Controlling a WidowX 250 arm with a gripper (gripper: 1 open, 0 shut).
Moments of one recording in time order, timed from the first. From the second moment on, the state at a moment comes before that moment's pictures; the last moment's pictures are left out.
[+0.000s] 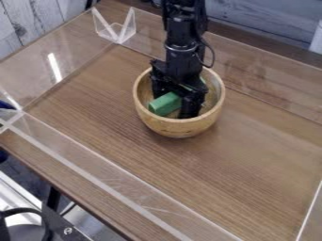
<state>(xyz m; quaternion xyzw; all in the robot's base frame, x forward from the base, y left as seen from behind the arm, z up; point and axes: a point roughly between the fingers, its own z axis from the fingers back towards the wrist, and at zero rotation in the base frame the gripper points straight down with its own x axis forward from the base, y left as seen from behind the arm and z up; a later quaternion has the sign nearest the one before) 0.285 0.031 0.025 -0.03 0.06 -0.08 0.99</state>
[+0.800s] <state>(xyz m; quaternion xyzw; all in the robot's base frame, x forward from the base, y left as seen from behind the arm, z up) 0.280 0.029 0.035 -0.04 0.07 -0.07 0.99</state>
